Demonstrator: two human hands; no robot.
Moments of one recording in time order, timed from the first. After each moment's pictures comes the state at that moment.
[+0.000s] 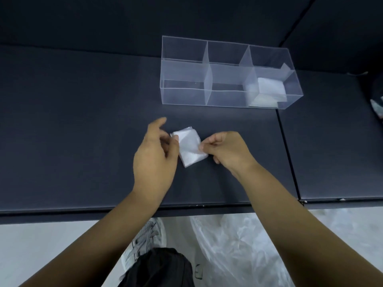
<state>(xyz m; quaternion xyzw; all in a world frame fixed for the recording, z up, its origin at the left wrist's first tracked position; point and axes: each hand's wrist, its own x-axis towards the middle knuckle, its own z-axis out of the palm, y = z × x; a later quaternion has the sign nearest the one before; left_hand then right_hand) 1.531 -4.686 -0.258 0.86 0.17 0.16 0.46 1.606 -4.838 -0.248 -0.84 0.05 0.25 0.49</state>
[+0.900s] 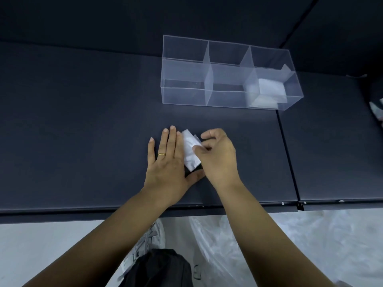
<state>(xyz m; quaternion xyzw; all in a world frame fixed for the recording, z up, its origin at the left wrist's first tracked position) 1.525 -4.700 -0.274 0.98 0.06 -0.14 0.14 1.576 -4.809 -0.246 -0.86 0.08 0.13 0.49</state>
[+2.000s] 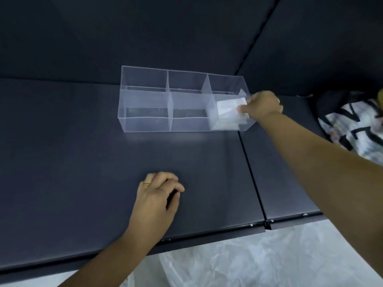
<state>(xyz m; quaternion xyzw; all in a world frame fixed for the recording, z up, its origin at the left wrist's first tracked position) 1.531 -4.739 -0.284 0.93 -0.03 0.08 0.37 1.794 -4.957 -0.205 -0.99 0.12 0.05 0.10</state>
